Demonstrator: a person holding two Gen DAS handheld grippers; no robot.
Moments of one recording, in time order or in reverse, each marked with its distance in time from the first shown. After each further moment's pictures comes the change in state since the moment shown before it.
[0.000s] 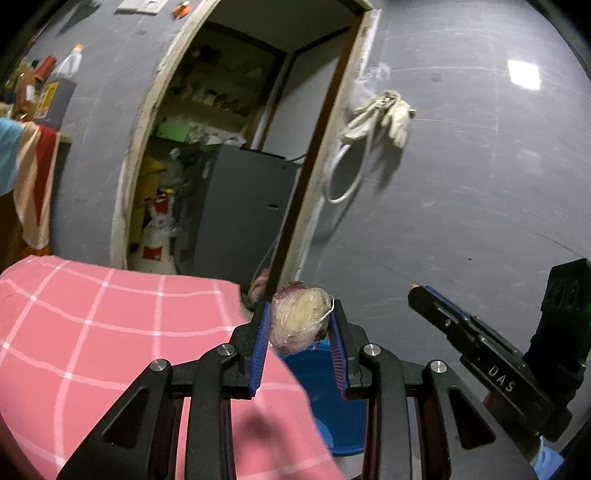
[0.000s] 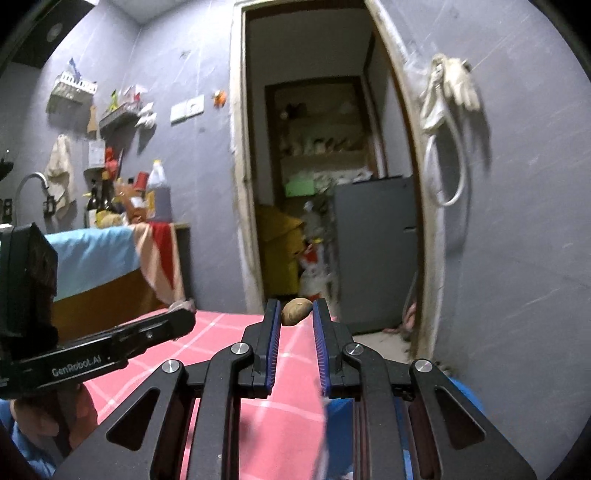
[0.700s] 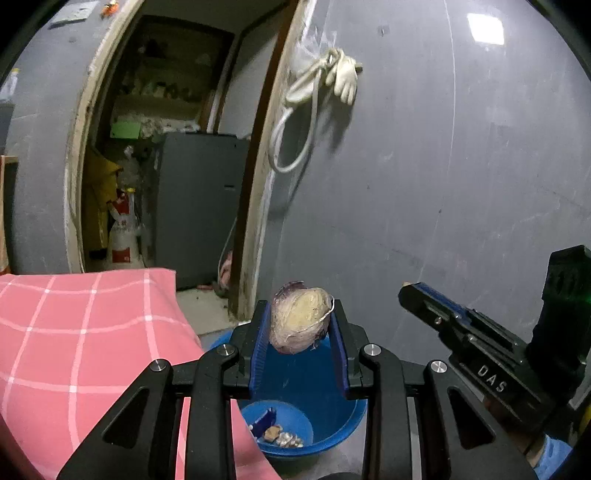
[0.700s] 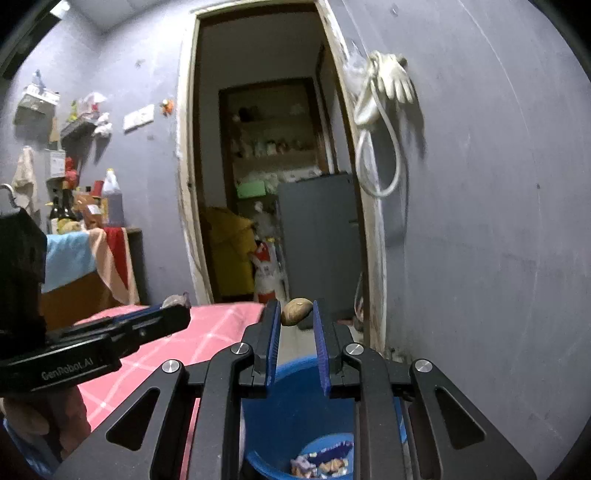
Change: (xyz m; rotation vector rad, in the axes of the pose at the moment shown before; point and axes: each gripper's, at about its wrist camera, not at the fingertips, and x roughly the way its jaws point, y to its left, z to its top) left arm 0.063 -0.080 -0.030 0.140 0.120 -0.076; right arm -0.034 -0.074 -0.031 0.064 0.022 -0.152
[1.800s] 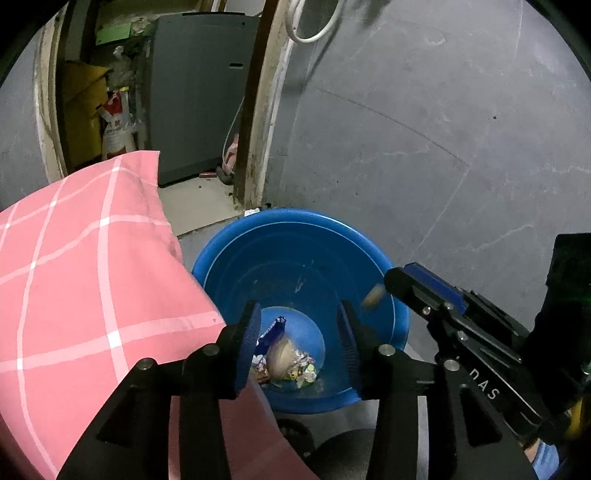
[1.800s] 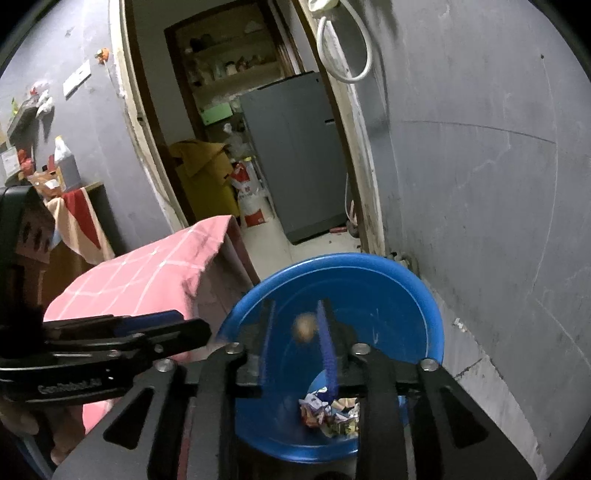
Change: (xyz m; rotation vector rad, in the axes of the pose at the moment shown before) left arm 0.114 0.045 -0.049 -0.063 0.475 0.024; right arm 0.074 -0.034 -0.055 0.175 0.342 -0.034
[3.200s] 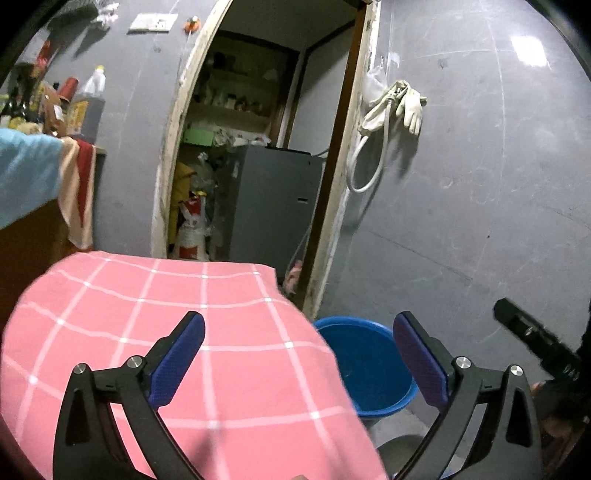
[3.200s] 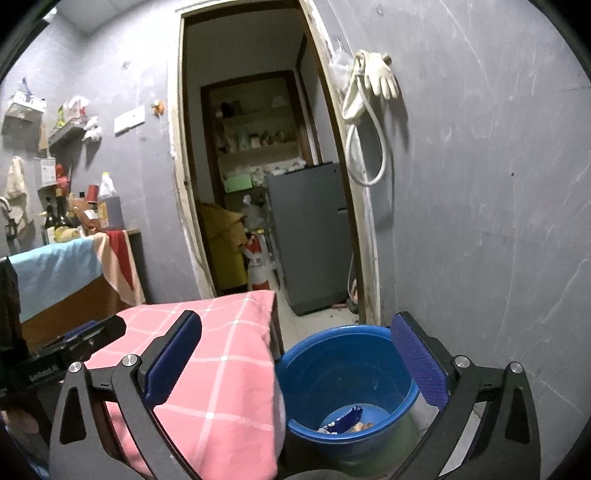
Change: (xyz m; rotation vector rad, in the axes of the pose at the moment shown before) left arm -0.224 0.020 -0.094 -0.082 -0.552 0.200; right arm -0.143 0.098 -0.008 -0.111 -0.326 -0.028
